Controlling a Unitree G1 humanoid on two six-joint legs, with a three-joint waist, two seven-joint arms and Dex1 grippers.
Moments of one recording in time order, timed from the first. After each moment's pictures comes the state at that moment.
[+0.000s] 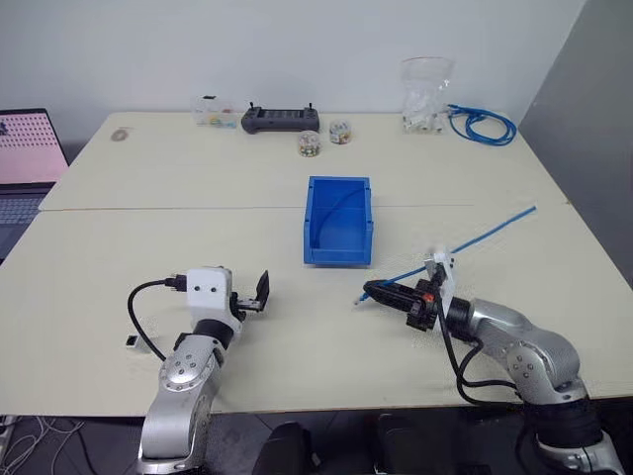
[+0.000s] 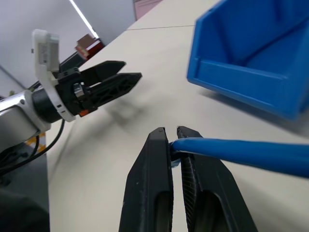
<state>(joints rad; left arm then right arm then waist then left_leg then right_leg) 0.05 0.20 0.10 -0.39 -0.14 0.40 -0.16 -0.19 -0.39 0.02 -0.32 0.68 0.74 0.66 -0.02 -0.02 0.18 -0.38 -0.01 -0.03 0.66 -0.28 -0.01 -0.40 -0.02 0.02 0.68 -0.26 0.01</state>
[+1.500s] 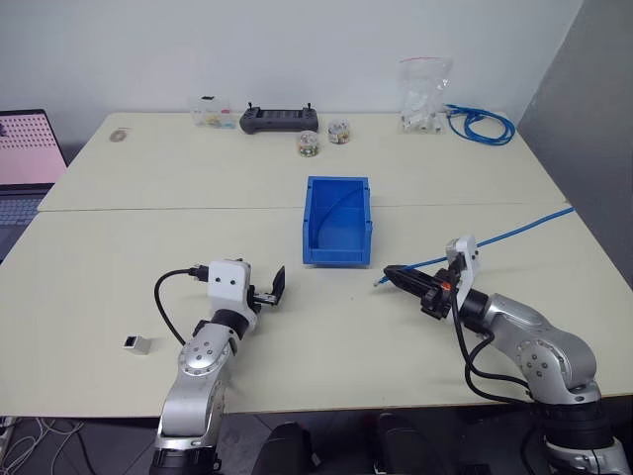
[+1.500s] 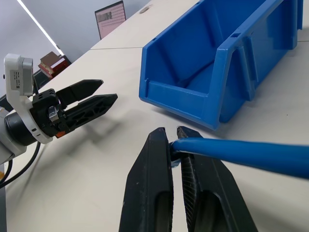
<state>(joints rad) -0.01 0.19 0.05 -0.27 -0.11 0.32 -0.19 -0.21 -0.41 -0.04 -0.30 0.69 0.73 0.61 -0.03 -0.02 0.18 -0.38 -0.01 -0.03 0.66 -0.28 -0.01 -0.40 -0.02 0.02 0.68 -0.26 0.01</state>
